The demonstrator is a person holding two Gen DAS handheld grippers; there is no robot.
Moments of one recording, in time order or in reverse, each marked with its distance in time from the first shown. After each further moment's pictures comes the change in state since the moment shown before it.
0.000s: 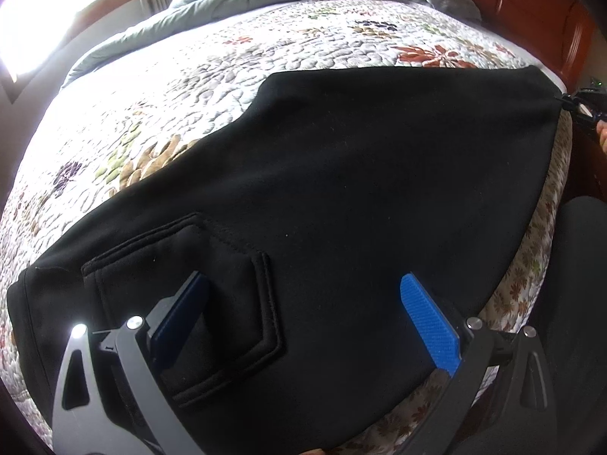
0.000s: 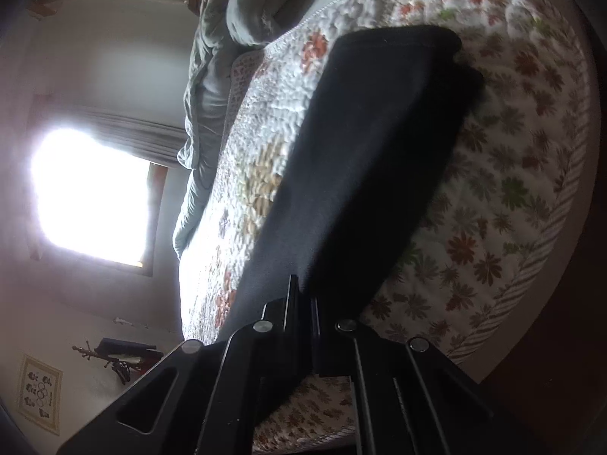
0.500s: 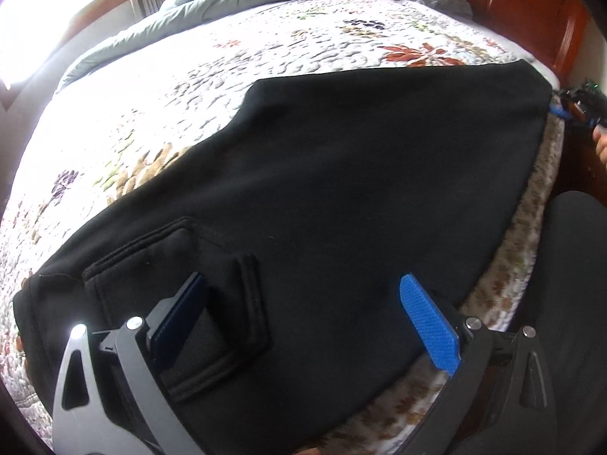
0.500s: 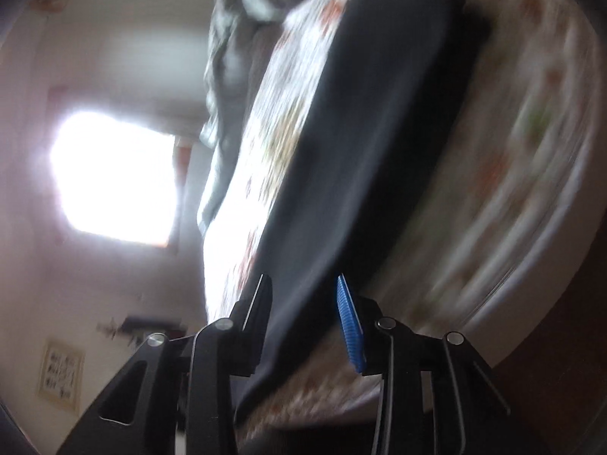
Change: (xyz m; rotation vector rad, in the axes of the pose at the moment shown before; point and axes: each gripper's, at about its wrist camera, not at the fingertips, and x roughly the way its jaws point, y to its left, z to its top) left arm -0.008 -0.014 0.005 0.023 0.008 -0.017; right arm 0.017 0.017 -0.050 -0.041 0.182 0.150
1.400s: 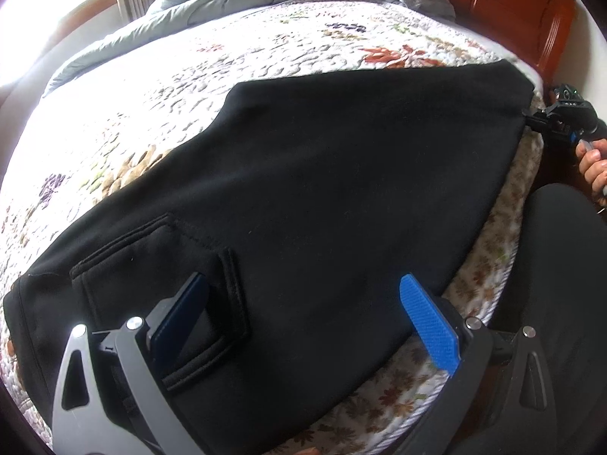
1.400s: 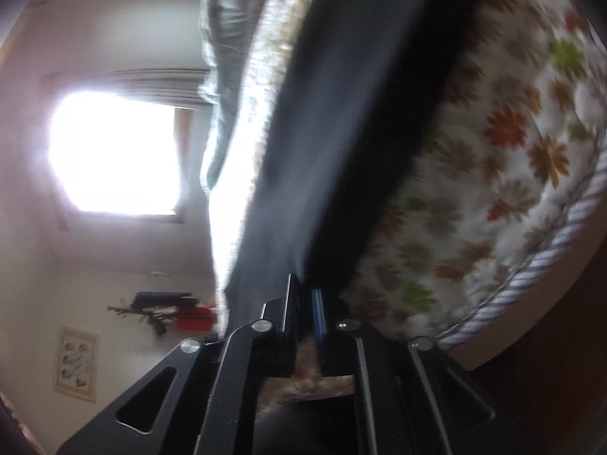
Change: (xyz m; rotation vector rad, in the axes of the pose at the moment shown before) left arm -0.007 -0.001 -0.006 0.012 -0.024 -0.076; right arm 0.037 0.014 -0.049 0.060 0.022 0.046
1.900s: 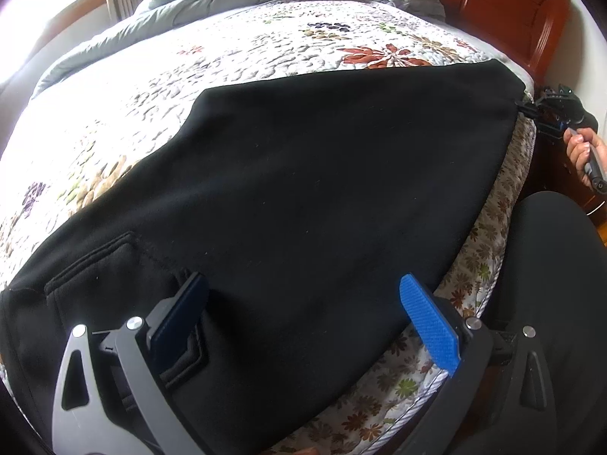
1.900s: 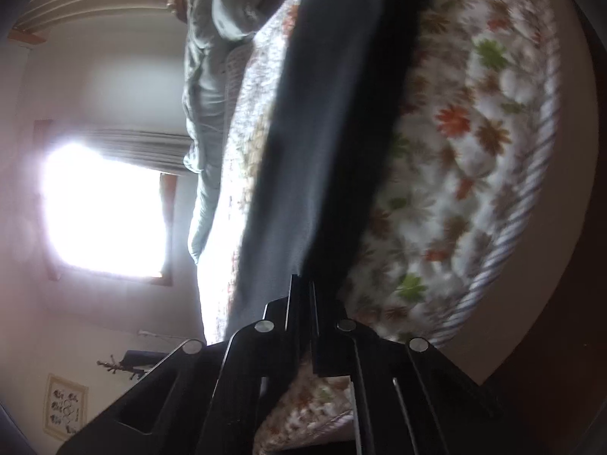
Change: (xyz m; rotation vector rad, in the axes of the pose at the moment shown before) left arm 0.011 -0.017 0.006 0.007 0.011 -0.030; right arm -0.053 -0.027 0.049 0.057 -0.228 -0.105
